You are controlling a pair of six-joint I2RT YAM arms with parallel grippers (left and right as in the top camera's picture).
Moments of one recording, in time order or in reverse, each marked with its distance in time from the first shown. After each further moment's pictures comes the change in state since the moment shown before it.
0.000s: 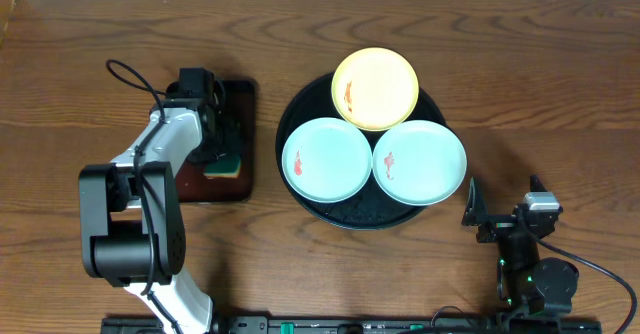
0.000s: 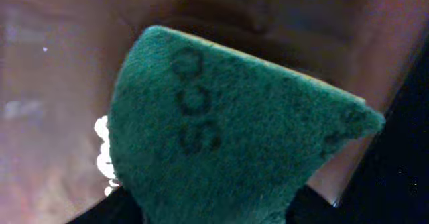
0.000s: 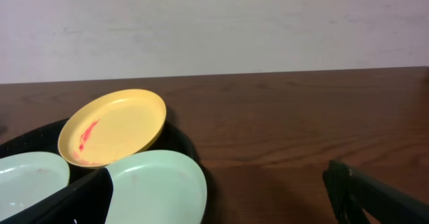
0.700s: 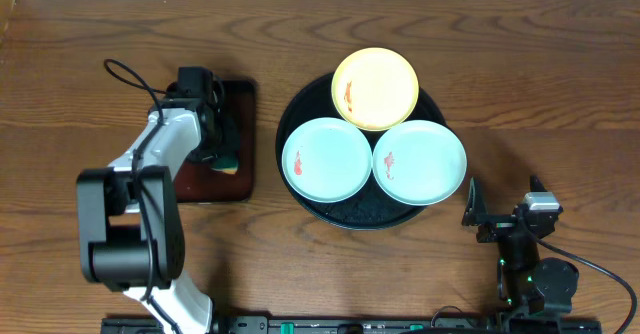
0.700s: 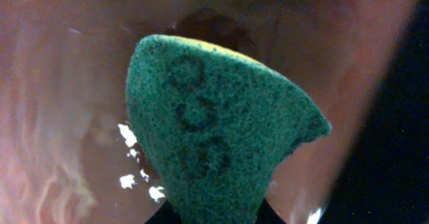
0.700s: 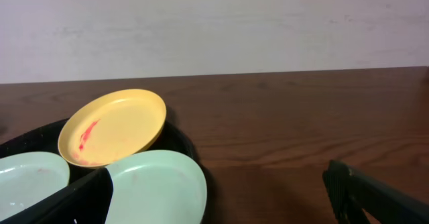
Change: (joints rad) left arm 0.000 -0.036 0.000 0.000 0.000 -0.002; right arm 0.000 0.000 0.000 0.000 0.000 0.000
